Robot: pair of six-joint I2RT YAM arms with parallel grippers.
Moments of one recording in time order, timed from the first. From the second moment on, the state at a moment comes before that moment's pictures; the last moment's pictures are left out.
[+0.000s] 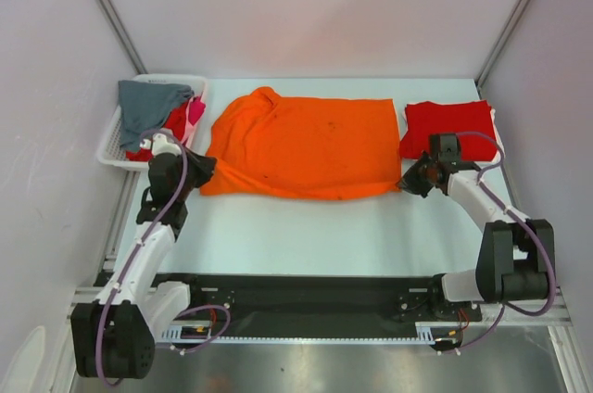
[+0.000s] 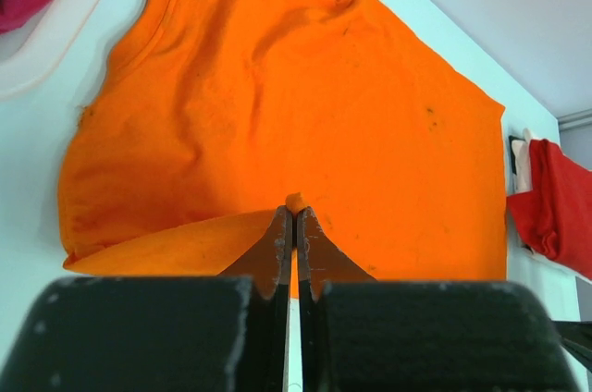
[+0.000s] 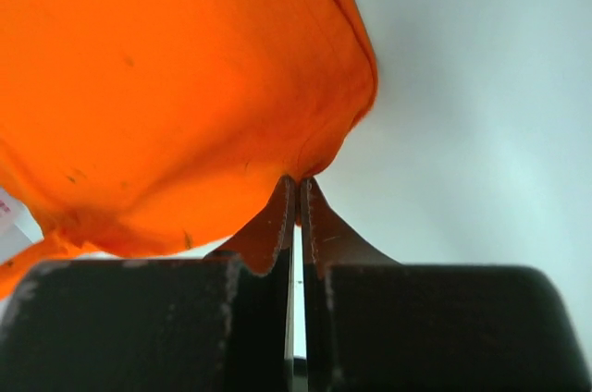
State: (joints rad) left arm -0.02 0.92 0.52 0.04 0.10 -0.65; right arm 0.07 1.35 0.81 -0.45 -0.13 0.81
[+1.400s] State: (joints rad) left arm -0.02 1.52 0.95 0.24 0.12 -0.65; right arm 0.01 1.79 1.19 -0.42 -0.19 0.89
